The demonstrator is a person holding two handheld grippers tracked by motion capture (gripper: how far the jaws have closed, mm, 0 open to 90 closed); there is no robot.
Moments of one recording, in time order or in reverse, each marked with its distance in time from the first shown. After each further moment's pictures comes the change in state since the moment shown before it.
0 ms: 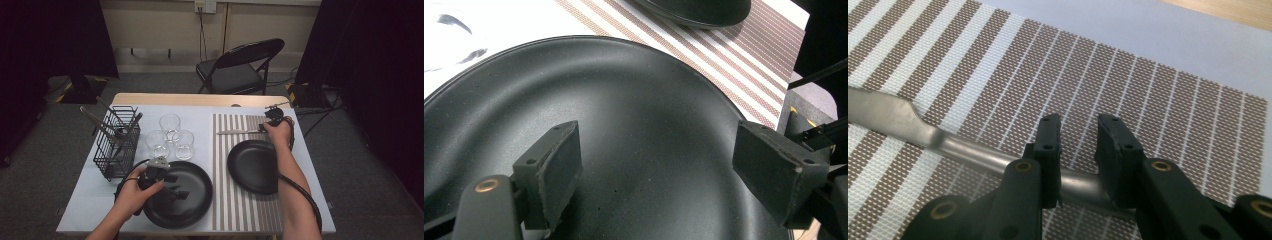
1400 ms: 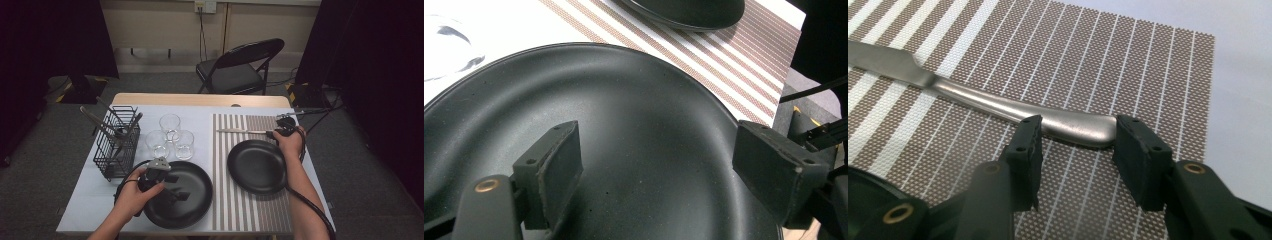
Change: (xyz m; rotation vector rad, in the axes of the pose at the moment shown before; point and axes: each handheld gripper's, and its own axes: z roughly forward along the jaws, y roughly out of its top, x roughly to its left) left arm -0.008 0.002 -0.002 -0.009 0.005 0.017; right arm -0.012 -0.040 -0.026 -0.056 -0.003 0.075
